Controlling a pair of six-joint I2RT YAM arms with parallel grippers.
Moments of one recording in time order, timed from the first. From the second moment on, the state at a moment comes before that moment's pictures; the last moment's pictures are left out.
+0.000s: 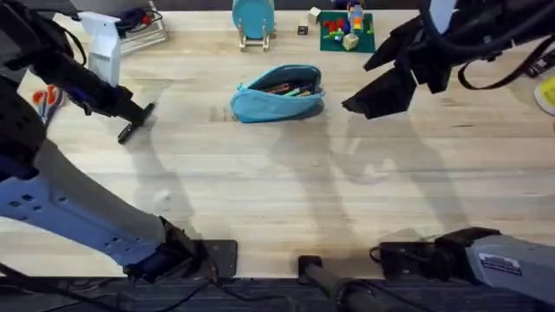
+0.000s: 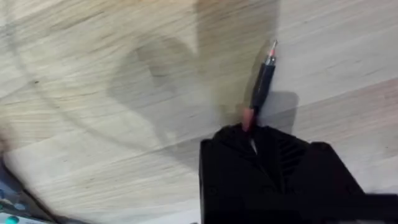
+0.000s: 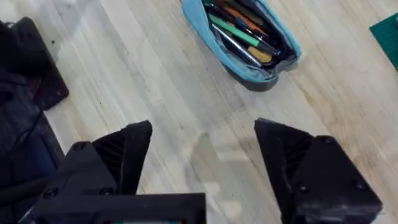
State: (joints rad) left arm 0.57 1.94 1.37 -0.95 0.12 0.86; right arm 0.25 1.36 1.38 -1.14 -0.55 -0.57
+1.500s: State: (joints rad) left arm 0.12 1.65 1.62 -1.10 0.29 0.76; right arm 0.25 1.36 1.38 -1.14 -0.55 -0.57
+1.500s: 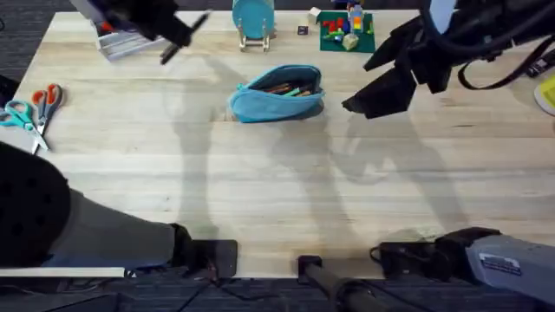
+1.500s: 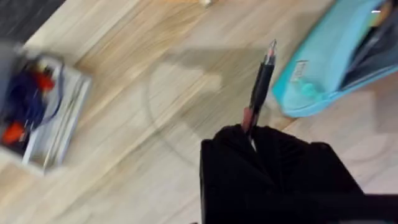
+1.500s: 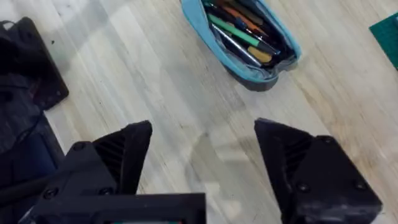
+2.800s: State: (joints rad) left arm -0.34 1.65 1.62 -1.09 0.30 0.80; right arm 0.25 1.35 1.38 -1.14 -0.55 -0.57
